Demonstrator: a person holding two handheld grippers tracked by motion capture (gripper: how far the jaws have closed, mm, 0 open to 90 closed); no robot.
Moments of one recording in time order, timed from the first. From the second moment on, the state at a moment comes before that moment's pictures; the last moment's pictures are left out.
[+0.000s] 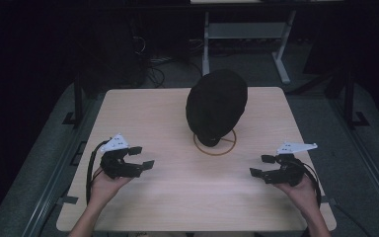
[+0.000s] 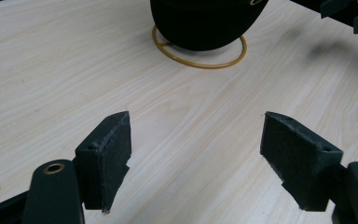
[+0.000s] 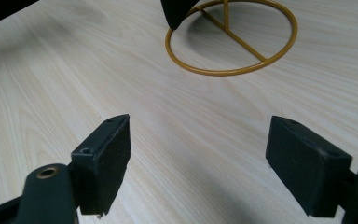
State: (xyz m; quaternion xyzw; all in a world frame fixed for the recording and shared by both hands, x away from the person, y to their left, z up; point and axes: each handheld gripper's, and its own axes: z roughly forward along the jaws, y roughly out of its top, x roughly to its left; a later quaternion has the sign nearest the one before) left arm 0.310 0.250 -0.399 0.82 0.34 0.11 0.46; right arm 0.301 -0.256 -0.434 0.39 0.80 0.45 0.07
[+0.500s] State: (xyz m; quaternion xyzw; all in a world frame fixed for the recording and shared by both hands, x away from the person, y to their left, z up) left arm 0.295 0.265 -0.419 0.81 0.36 0.11 0.46; right arm 0.299 -0.246 -0.438 0.38 0.81 0.44 0.07
